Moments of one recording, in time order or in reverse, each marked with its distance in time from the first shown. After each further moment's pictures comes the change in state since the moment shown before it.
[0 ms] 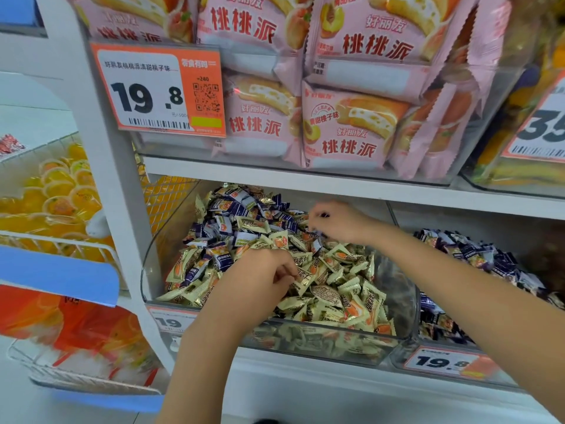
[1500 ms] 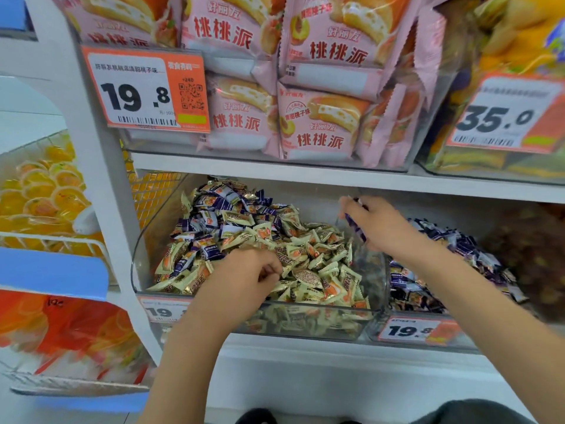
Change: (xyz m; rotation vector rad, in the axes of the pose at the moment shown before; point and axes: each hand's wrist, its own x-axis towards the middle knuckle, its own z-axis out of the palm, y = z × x) left_hand -0.018 0.005 0.001 0.038 0.008 0.050; right_hand -0.097 0.001 -0.024 0.355 0.355 0.099
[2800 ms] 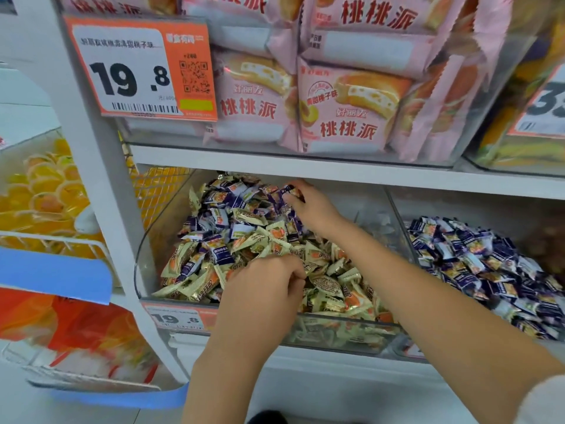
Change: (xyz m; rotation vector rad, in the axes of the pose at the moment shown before) left_hand -0.004 0.015 0.013 0.160 0.113 -0.067; right_hand 0.099 -0.001 0.106 -0.074 -0.095 -0.177
